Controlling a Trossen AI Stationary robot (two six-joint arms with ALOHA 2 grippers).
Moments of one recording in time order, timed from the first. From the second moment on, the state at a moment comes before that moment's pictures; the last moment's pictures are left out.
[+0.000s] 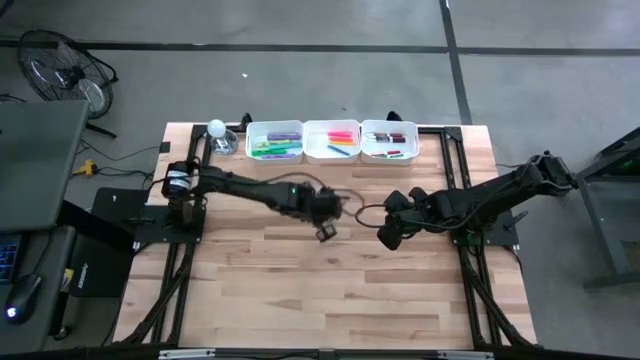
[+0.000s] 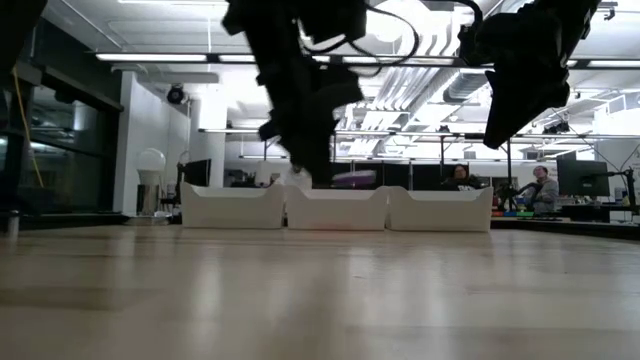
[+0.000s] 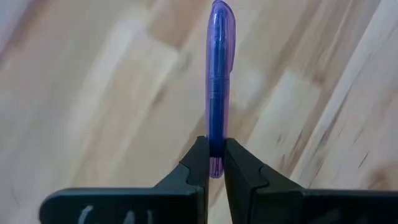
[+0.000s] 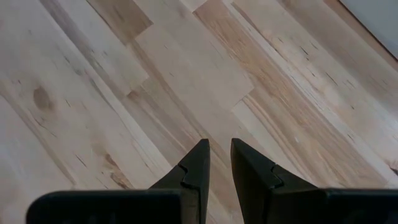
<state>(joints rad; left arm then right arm) -0.06 1.92 1.43 -0.64 -0.27 -0.49 0.26 1.29 0.89 -0.84 0.39 0.92</state>
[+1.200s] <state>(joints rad) 0.49 1.91 1.64 -0.77 -0.01 -0.09 0.26 1.29 0.89 -0.84 0.38 0.94</state>
